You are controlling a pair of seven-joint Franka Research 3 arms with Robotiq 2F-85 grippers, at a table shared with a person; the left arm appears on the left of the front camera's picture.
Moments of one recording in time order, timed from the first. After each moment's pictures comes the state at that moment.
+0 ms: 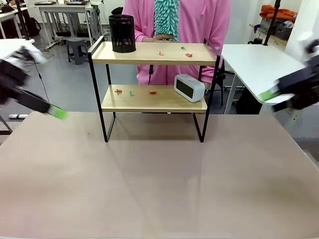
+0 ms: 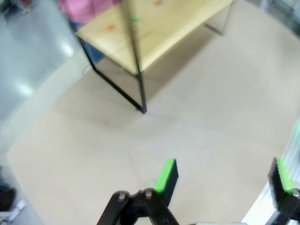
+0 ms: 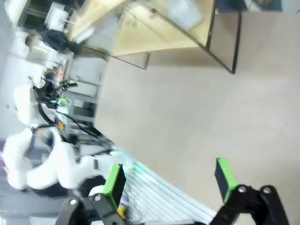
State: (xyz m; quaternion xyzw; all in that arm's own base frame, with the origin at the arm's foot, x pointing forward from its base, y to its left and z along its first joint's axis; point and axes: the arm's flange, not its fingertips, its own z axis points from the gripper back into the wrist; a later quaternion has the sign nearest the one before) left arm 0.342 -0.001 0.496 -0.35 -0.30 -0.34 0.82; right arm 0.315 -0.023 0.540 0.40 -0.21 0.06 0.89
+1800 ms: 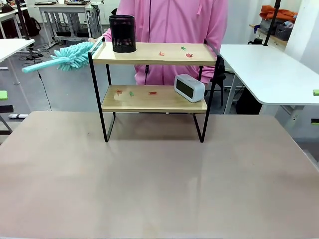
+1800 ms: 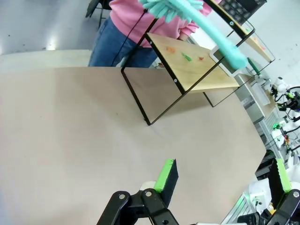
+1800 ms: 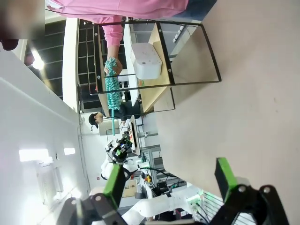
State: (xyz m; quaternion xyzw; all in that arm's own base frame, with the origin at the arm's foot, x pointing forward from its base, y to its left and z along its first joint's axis) left arm 0.335 0.125 0.437 -0.52 -0.36 -0.10 0.77; right arm 0.325 -0.150 0.451 0.56 -0.16 -0.19 0.79
